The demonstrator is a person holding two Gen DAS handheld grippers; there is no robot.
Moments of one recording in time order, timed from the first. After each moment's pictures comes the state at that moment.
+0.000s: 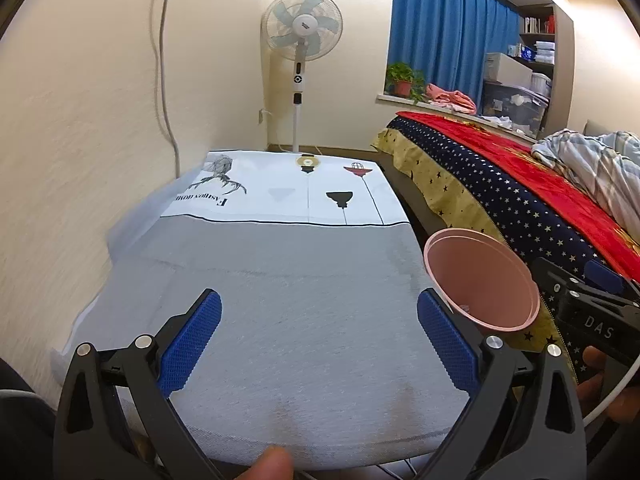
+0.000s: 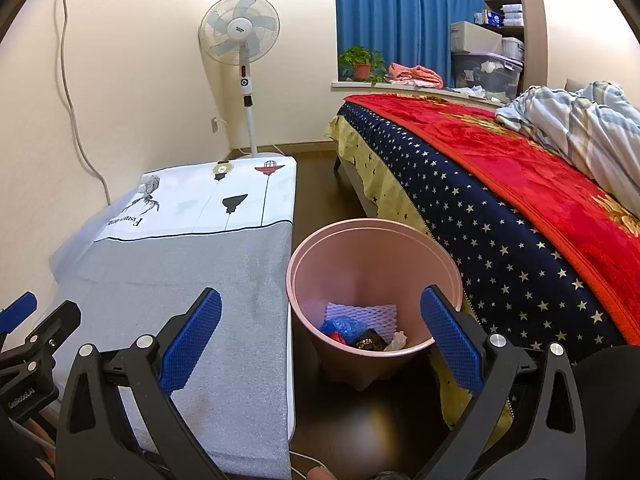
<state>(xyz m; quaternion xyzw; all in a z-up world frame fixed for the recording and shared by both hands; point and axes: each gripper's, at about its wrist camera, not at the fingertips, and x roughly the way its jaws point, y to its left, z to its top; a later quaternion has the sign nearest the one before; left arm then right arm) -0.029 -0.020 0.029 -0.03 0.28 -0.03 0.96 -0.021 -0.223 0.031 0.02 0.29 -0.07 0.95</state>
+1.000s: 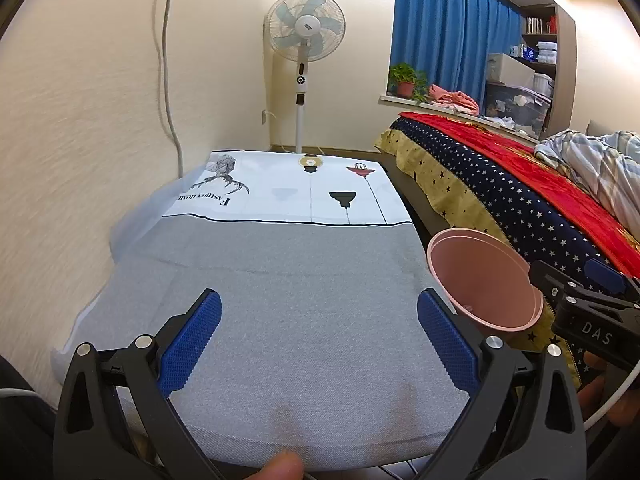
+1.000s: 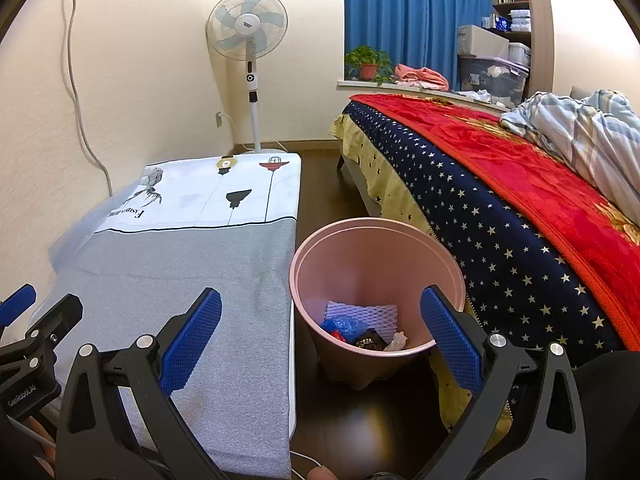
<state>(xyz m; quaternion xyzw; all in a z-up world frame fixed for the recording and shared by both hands) -0.030 -0.021 0.027 -0.03 0.27 -0.02 0.96 -0.021 -0.214 0.029 0.01 0.29 -0.06 0.95</state>
